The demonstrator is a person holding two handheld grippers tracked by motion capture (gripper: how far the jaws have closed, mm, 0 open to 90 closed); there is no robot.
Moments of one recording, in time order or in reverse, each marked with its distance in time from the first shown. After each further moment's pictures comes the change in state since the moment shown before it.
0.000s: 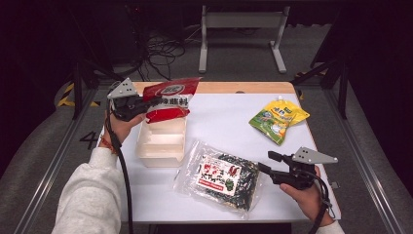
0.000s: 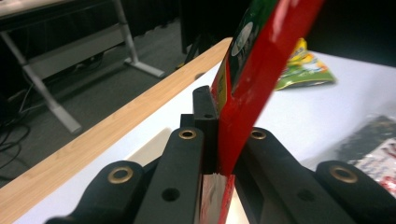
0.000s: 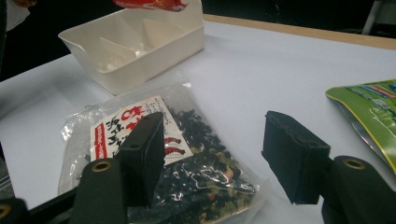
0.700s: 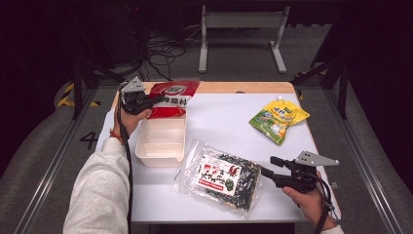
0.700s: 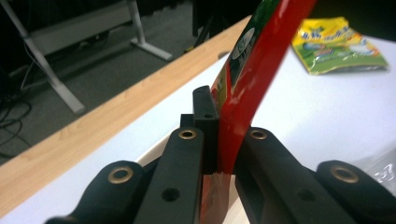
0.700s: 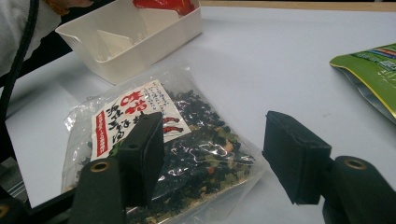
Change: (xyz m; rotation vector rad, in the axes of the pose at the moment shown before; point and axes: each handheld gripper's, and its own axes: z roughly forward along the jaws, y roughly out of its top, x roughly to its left) left arm 0.034 -0.029 0.047 0.050 0.008 -0.070; right arm -0.009 -0.017 -0.002 0.028 0.023 0.082
